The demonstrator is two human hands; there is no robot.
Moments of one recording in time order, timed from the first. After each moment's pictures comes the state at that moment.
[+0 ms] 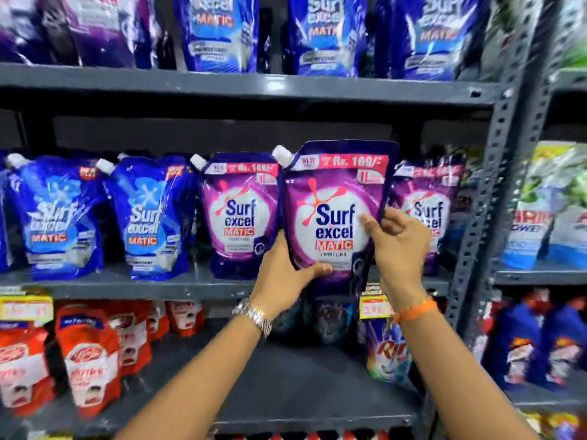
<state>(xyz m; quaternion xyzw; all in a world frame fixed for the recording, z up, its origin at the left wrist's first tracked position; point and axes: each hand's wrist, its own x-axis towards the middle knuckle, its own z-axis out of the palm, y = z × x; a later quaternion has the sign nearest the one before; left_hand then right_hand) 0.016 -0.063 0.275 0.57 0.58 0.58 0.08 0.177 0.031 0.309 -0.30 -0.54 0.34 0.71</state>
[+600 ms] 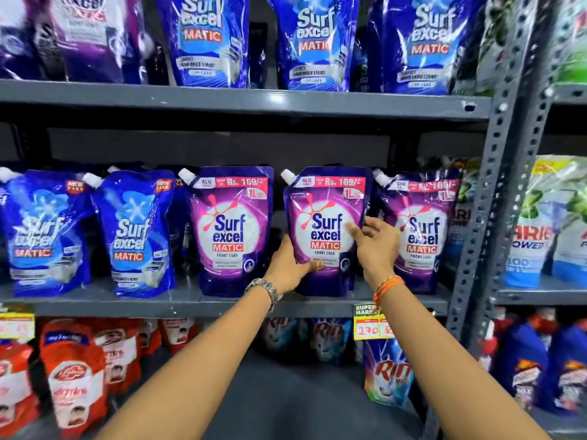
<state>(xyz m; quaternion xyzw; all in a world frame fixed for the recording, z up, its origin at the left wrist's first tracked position) -0.010 0.045 0.276 0.55 0.63 0.52 0.17 0.152 0.123 0.310 -0.41 -0.56 0.36 0.63</state>
